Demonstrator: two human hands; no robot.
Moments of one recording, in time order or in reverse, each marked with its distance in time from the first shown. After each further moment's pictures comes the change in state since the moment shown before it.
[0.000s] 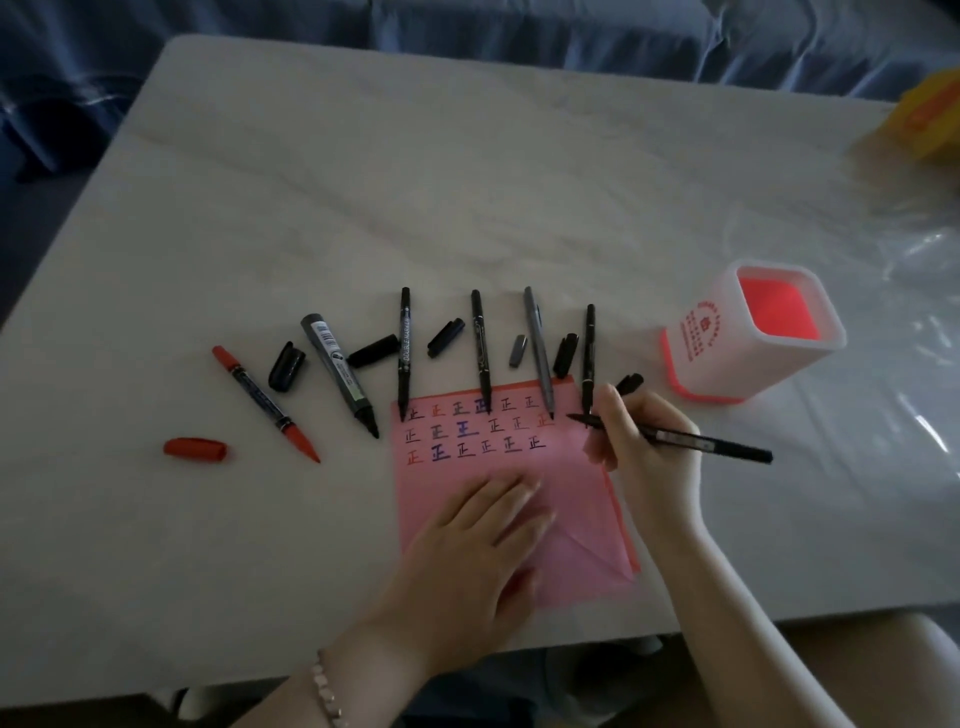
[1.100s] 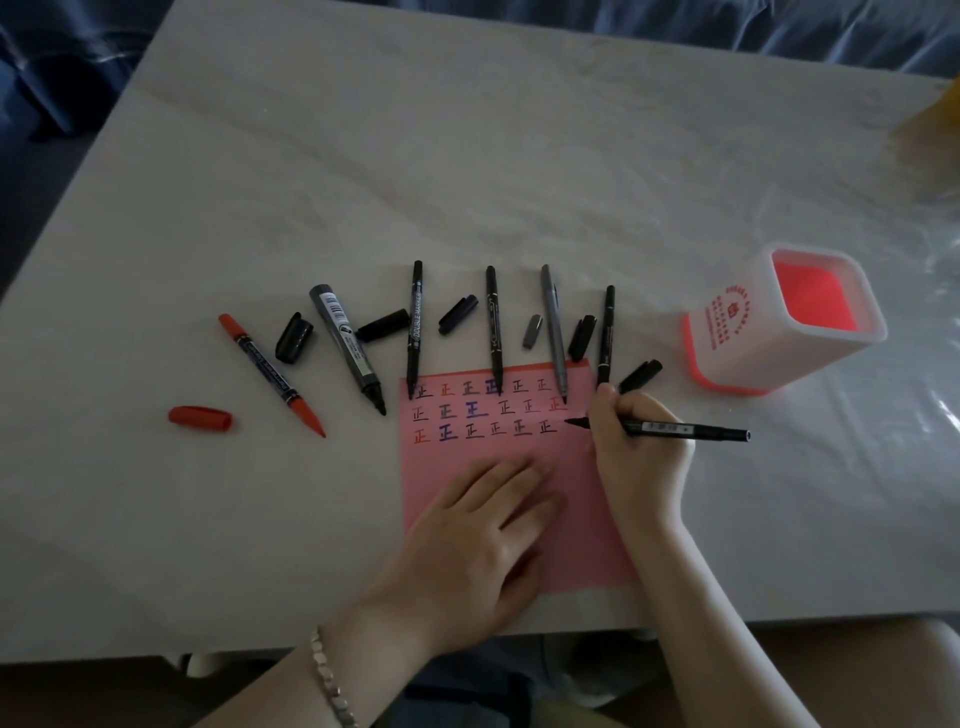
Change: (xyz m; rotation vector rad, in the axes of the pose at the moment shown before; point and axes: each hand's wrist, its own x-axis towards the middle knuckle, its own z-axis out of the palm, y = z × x) left_hand 0.000 -0.001 -0.001 -0.150 -0.007 -0.016; right_hand 0.000 0.030 0.015 -0.297 0.178 -0.162
